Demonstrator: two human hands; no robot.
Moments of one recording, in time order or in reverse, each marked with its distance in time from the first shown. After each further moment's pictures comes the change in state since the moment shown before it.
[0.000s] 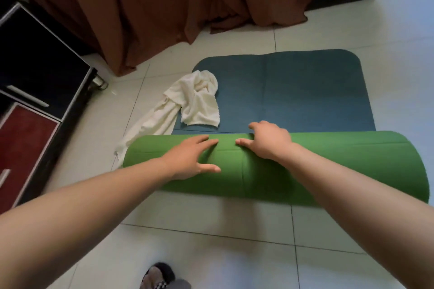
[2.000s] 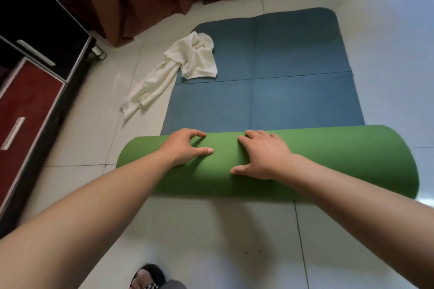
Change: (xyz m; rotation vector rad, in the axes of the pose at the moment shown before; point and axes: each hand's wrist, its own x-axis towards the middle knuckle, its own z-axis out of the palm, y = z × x) left_hand -0.131 -0.004 0.114 -0.268 0.150 -0.188; right_hand -0.214 -0.037 0.103 -0.177 -0.034 -0.215
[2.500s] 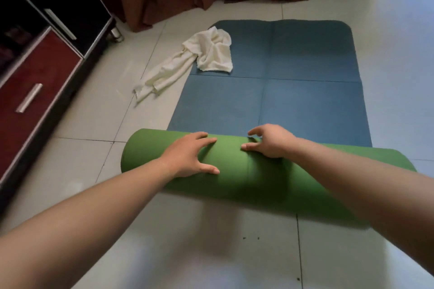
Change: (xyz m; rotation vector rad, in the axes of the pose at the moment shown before) left_hand -0.071 -0.016 0.017 0.172 -0.025 0.163; right_hand 0.013 -0.001 0.000 0.259 -0.104 0.153
